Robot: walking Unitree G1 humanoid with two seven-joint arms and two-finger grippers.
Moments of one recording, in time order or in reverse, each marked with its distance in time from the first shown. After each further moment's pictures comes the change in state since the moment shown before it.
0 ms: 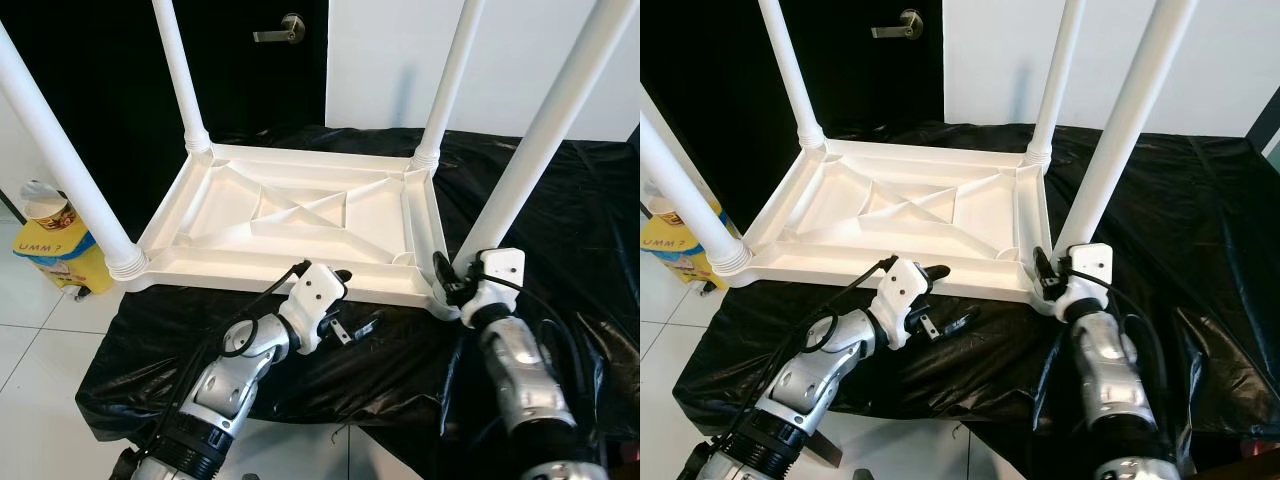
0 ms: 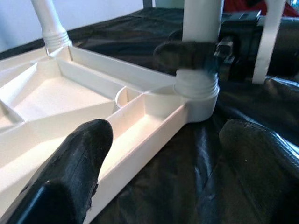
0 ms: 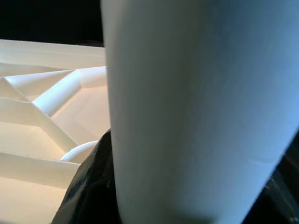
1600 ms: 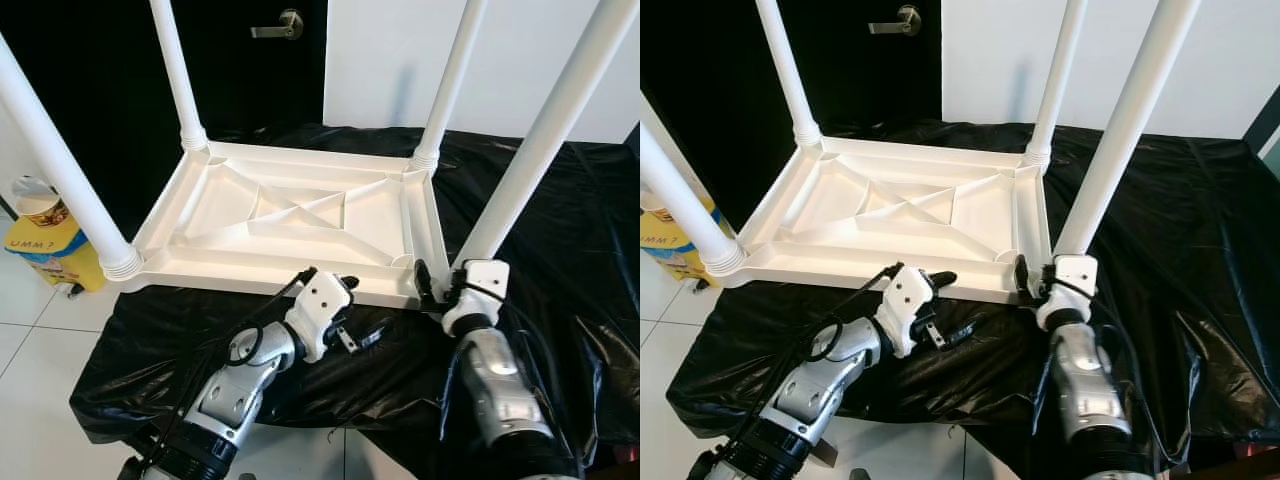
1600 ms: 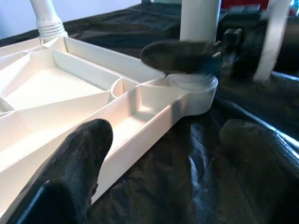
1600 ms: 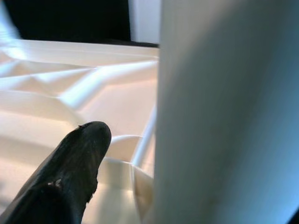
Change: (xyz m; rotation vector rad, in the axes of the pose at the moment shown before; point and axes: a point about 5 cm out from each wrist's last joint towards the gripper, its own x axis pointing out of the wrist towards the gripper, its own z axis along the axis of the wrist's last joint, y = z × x) left arm -0.004 -0.007 -0.008 -0.016 0.012 -0.006; right arm -0.008 0.001 -0.001 0.039 -0.025 0.214
